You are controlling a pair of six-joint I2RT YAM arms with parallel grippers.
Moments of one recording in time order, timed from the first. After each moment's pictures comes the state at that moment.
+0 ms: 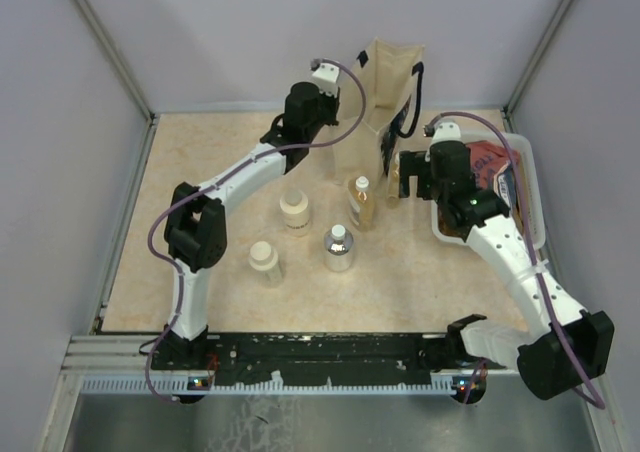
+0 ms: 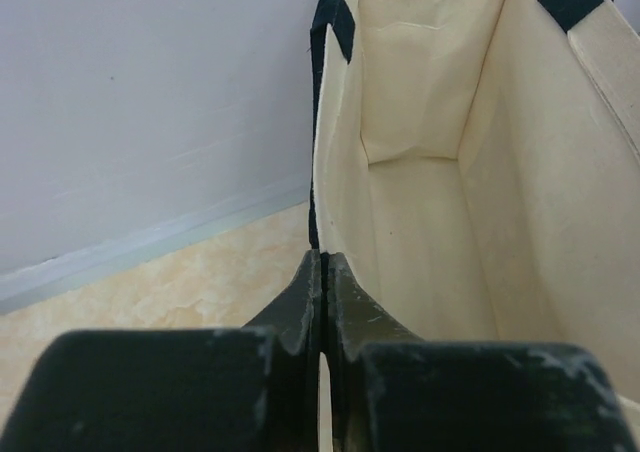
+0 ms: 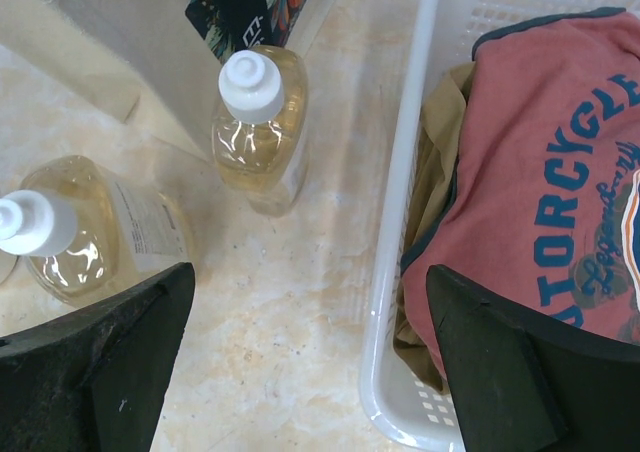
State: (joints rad) left arm -0.61 2.09 1.81 0.21 -0.21 0.01; right arm 0.36 1.13 1.05 -0.49 0.27 0.14
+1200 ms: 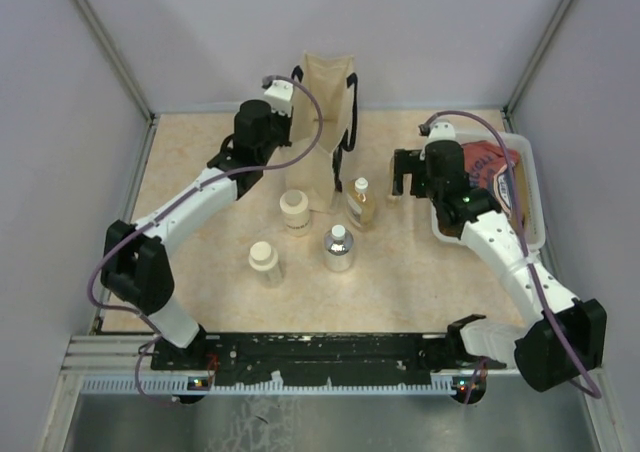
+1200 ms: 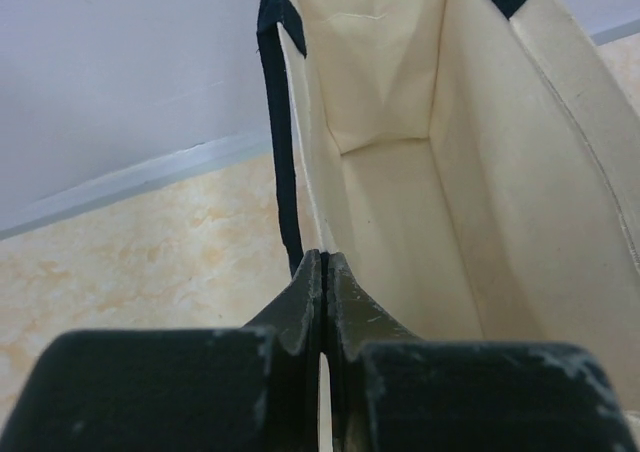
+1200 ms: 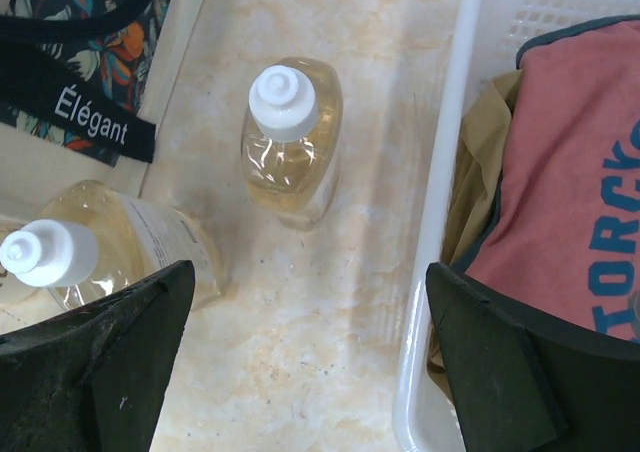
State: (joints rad) left arm -0.53 1.67 1.39 0.11 -0.26 0.08; right arm 0.36 1.16 1.02 -0.40 0.22 0.18
